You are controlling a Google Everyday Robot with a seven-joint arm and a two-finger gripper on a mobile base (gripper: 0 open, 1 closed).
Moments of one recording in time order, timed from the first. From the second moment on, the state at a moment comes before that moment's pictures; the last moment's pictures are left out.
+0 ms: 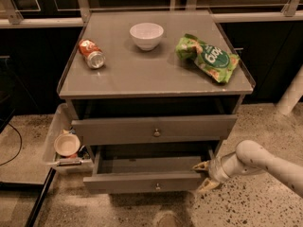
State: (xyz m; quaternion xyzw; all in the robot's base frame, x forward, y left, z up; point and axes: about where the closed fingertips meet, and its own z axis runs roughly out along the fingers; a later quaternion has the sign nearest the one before) arm 0.517 -0.223 0.402 -0.71 0.63 0.17 0.28
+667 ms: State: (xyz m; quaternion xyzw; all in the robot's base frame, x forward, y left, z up) arm 0.466 -0.253 0.410 -0.69 0.64 0.18 0.29
